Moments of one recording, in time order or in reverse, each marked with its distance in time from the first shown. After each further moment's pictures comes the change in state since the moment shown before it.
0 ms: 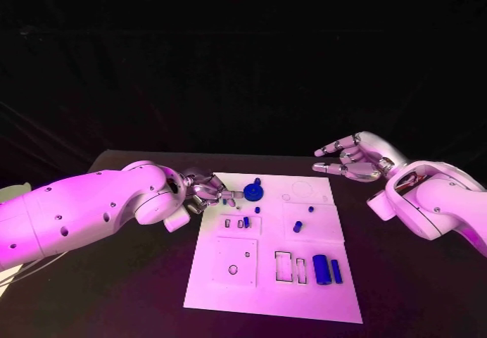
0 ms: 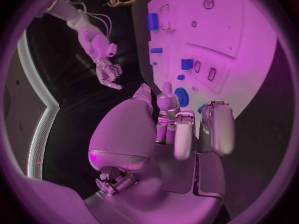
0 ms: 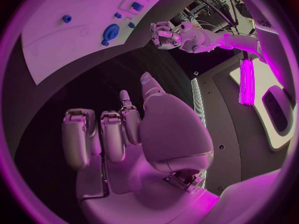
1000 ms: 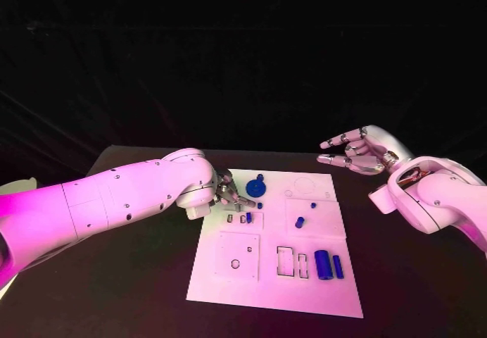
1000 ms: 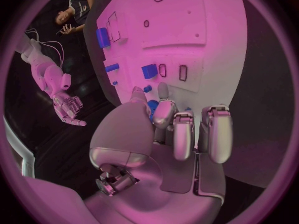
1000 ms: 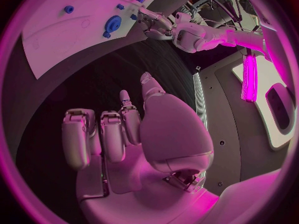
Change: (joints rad) left arm 0.026 0.237 -0.024 -0.174 -0.247 0.148 -0.324; left_hand -0.034 0.041 -0.126 0.002 -0.052 -0.087 -0.033 0.238 0.269 0.032 -0.029 0.173 0.189 0.001 -0.020 0.000 0.000 -0.031 0.000 -0.014 0.100 0.006; right arm -0.002 0.023 -0.008 -0.042 0.033 -0.033 0.016; right_hand 0.000 0.000 0.000 0.000 0.008 0.000 0.000 0.000 0.001 0.000 0.000 -0.004 0.000 0.000 0.000 0.000 0.000 0.000 0.000 0.000 0.000 0.001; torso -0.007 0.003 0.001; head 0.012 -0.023
